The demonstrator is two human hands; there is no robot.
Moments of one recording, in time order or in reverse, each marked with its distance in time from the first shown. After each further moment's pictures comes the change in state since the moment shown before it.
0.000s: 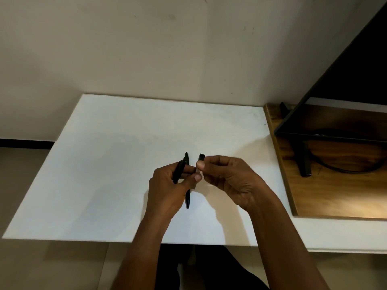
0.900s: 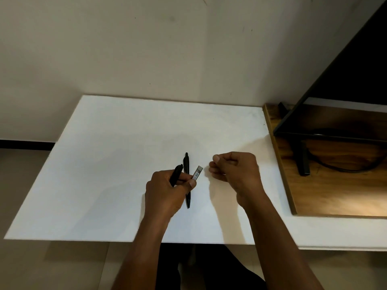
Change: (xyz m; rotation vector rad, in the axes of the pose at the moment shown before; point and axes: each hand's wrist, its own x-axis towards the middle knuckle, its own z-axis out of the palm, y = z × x) left_hand 0.001 -0.008 -0.001 0.099 0.048 -0.140; right_hand 0.010 0.010 -0.006 -0.275 0.422 -0.228
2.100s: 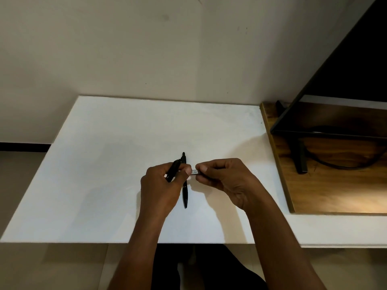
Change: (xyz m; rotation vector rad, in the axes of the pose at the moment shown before) left_hand 0.002 0.004 -0.002 -0.005 0.083 0.171; right_hand -0.005 -0.001 -0.001 0.238 -0.345 0.230
